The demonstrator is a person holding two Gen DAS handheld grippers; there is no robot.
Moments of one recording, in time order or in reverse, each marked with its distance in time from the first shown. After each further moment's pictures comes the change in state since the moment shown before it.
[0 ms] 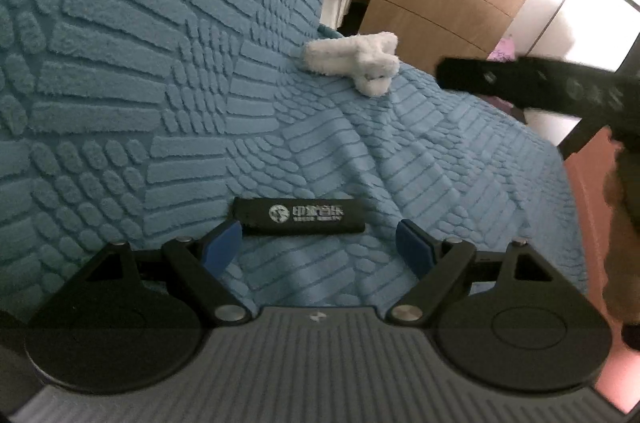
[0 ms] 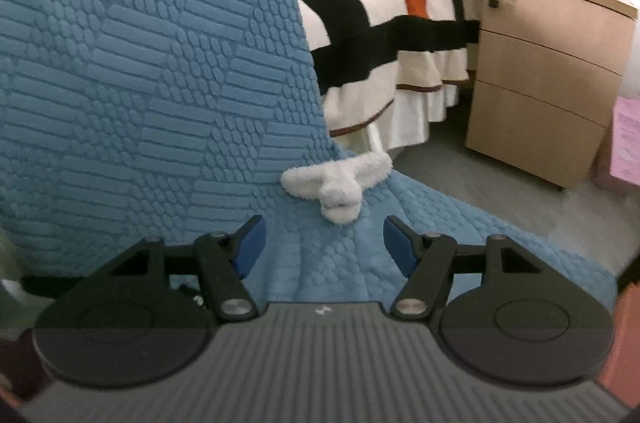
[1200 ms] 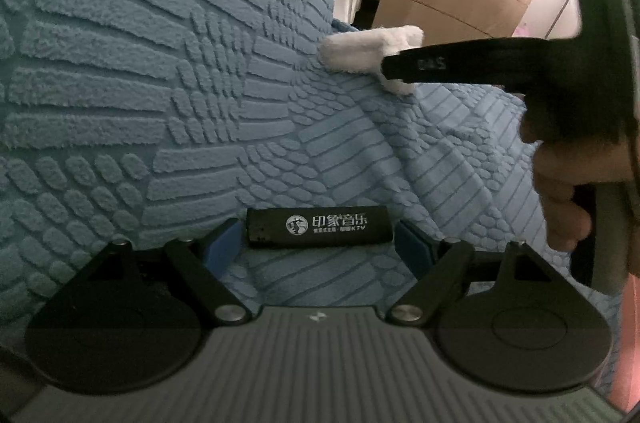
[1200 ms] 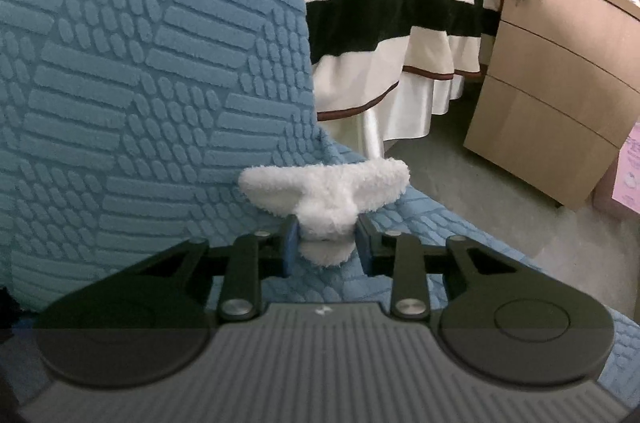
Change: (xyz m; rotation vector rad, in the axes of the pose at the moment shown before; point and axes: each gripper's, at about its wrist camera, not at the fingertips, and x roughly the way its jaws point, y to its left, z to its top) left arm 0.019 0.003 0.002 0.024 -0.002 0.040; right arm 0.092 0.005 0.006 -0.089 0.073 -0.077
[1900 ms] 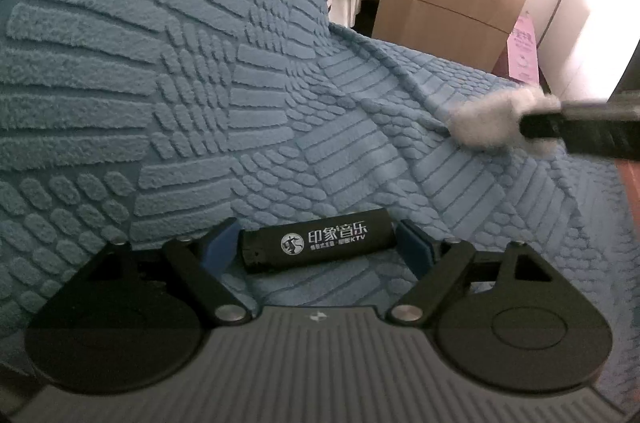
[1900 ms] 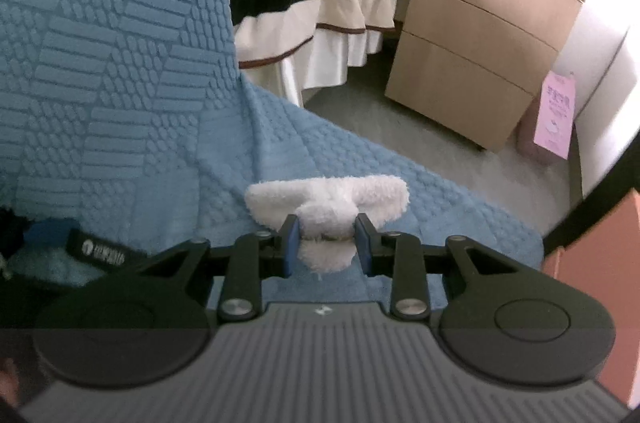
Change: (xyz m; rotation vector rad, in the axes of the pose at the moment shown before) left arm 0.009 -0.009 0.002 0.065 -0.021 0.046; right arm -0.081 -0.020 -0.036 0.064 0.129 -0.199
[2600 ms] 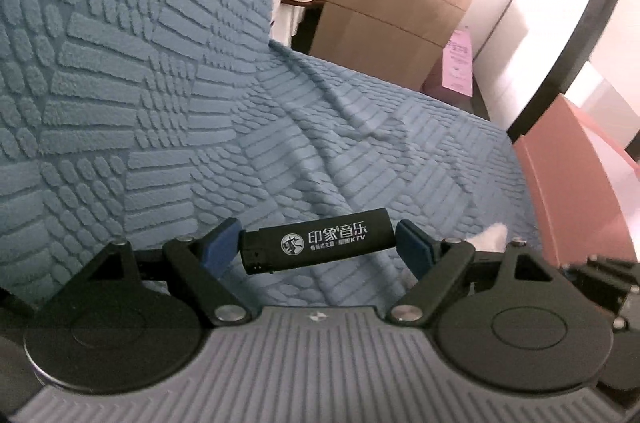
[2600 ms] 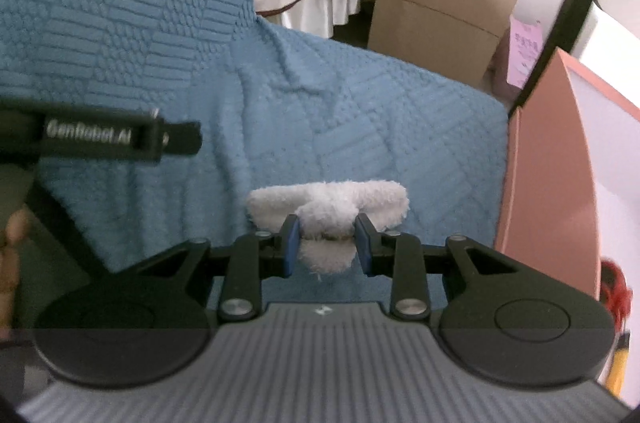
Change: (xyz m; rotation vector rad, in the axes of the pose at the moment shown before) left arm -0.062 -0.007 -0.004 -0.009 -0.015 -0.201; right arm -0.086 0.031 -0.089 0.095 0.064 -0.045
